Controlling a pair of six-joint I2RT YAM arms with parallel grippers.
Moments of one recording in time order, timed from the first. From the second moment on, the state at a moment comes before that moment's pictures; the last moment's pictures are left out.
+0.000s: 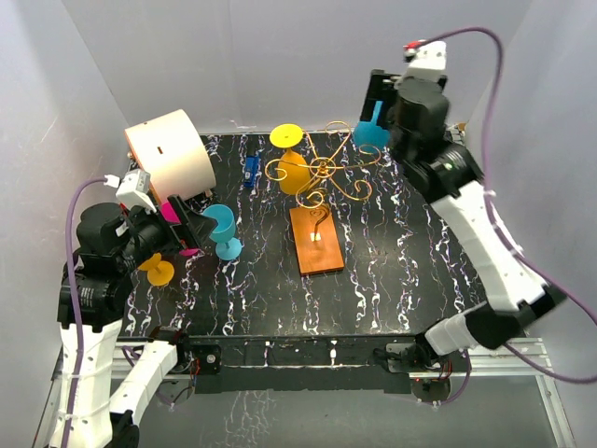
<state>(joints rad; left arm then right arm) -0.11 0.71 1.20 -0.91 0.34 -0.42 0.52 1.50 1.87 -0.50 0.63 0.09</state>
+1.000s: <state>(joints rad) -0.11 0.66 0.89 0.28 0.79 -1.37 0.52 1.12 1.36 0.24 -0.45 1.08</state>
